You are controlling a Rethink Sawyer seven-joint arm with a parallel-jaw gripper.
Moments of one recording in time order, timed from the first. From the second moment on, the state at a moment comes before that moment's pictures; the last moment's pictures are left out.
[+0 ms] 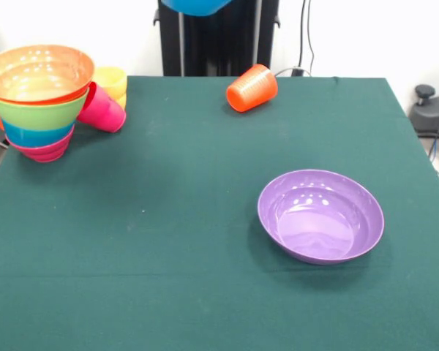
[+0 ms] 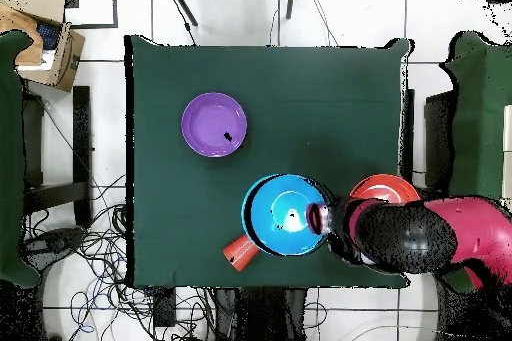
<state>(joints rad) -1.39 -0.95 1.27 2.10 -0.38 0.93 1.73</state>
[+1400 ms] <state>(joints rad) -1.57 -0.72 1.25 1.95 -0.59 1.05 1.38</state>
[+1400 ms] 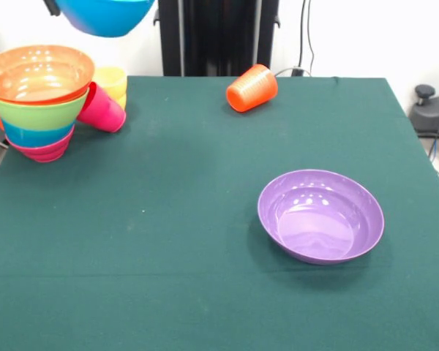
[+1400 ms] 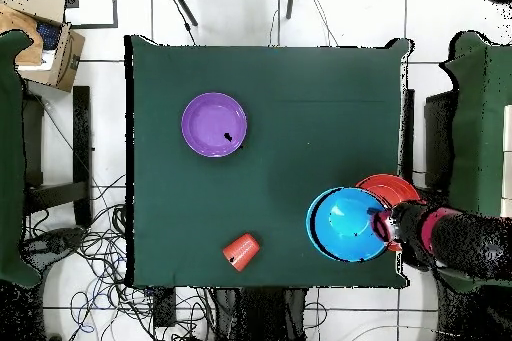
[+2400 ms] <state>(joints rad) -1.59 -0.67 1.23 1.83 -0.62 1.10 1.27</state>
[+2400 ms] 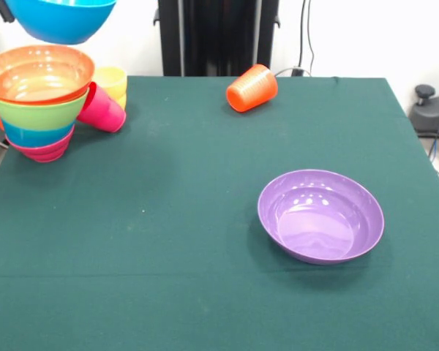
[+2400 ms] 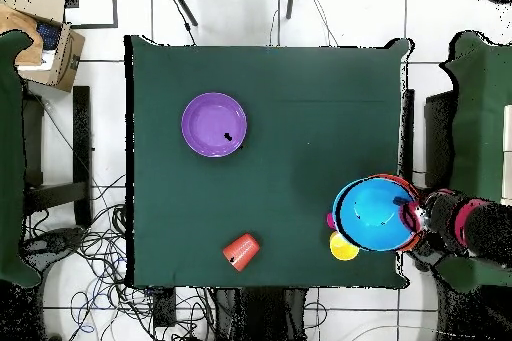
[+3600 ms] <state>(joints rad) -1.58 -0.55 1.18 1.75 -0.72 1.10 1.27</state>
